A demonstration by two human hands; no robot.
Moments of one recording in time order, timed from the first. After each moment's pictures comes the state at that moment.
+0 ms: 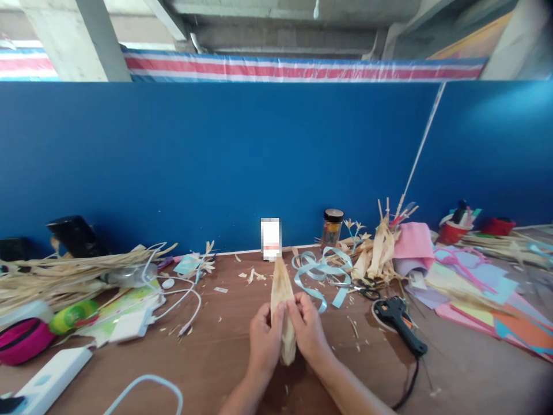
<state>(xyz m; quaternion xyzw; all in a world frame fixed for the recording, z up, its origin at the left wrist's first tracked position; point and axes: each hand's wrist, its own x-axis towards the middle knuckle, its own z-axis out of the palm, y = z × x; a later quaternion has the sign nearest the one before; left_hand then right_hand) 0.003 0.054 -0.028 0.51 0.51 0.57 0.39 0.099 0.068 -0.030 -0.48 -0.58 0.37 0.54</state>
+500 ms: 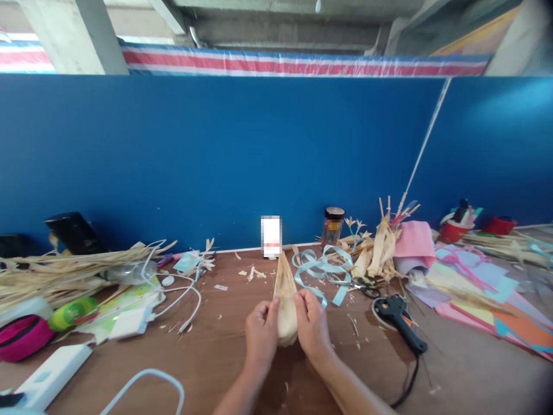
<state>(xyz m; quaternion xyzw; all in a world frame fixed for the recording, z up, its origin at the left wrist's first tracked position) -0.001 0.060 -0.026 0.44 0.54 0.58 0.43 0.105 0.068 -0.024 -0.56 -0.59 0.24 0.53</state>
